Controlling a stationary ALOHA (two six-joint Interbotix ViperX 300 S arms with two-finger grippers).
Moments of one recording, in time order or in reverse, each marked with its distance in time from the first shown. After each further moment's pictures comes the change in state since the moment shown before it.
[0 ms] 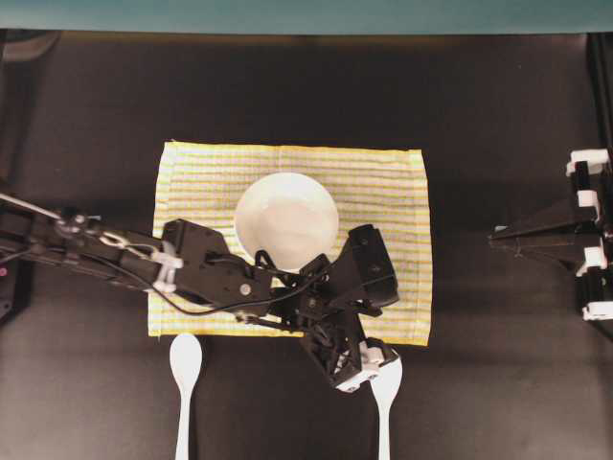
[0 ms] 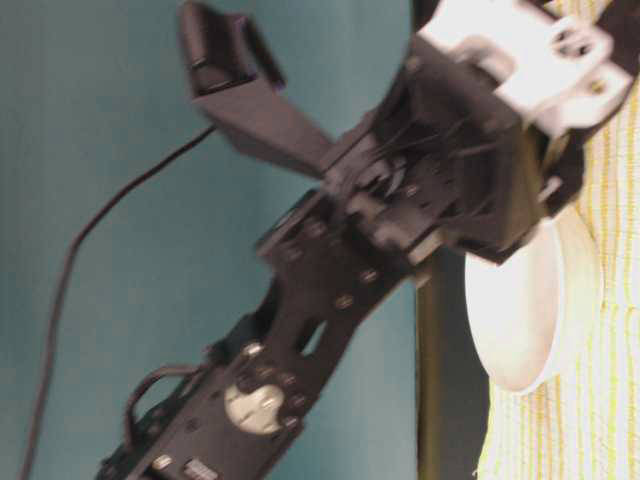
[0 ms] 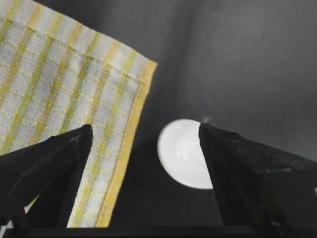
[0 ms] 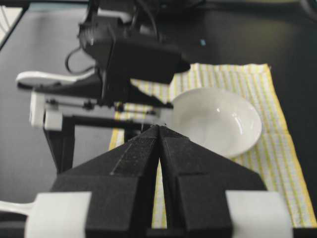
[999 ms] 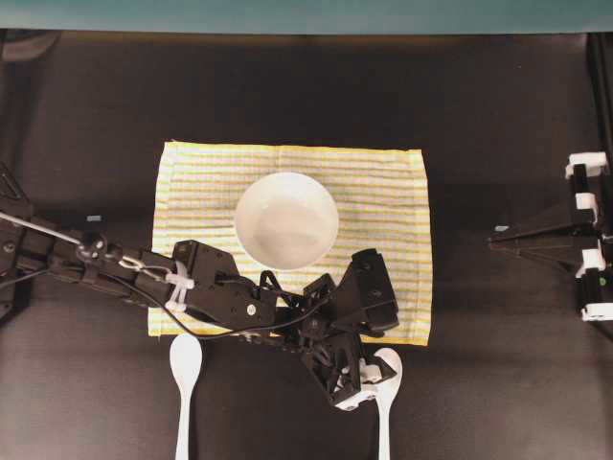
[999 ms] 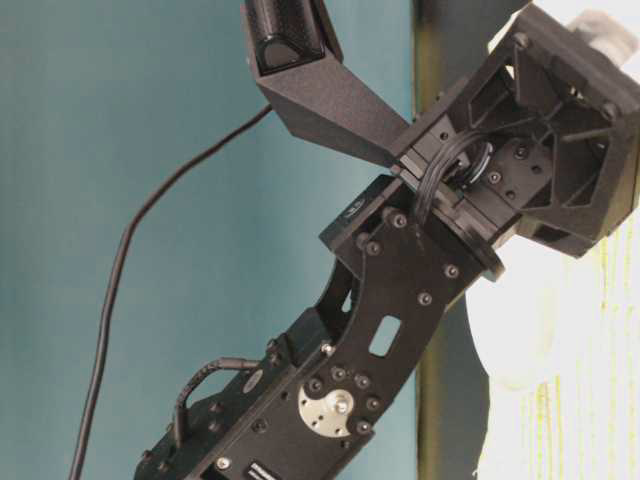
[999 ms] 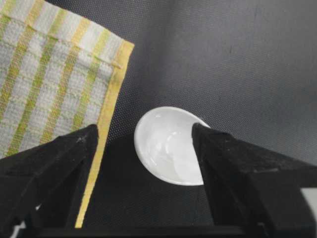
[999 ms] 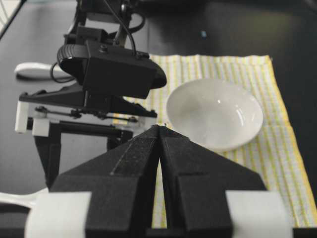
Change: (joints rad) left arm -0.034 0.055 -0.006 0.000 -0.058 0.000; right arm 0.002 0.000 0.018 0.000 0.000 0.000
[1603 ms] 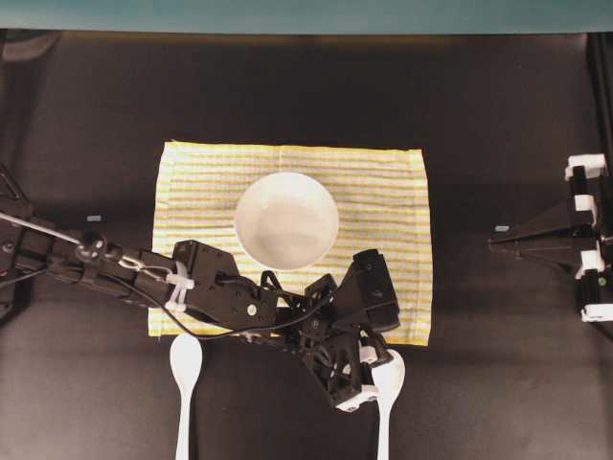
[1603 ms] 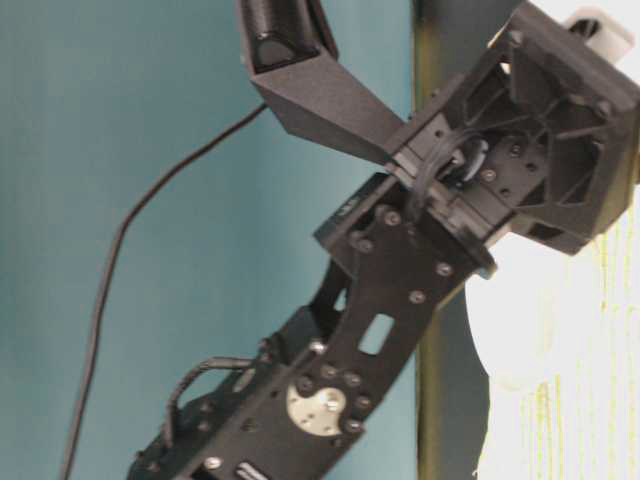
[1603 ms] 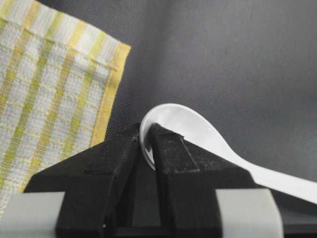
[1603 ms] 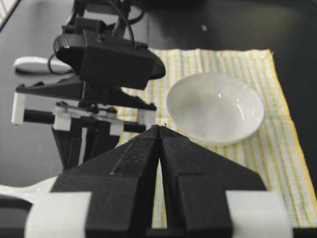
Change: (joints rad) left arm 0.000 -0.015 -0.009 0.000 0.026 0.015; right arm -0.002 0.000 0.014 0.000 -0.002 0.000
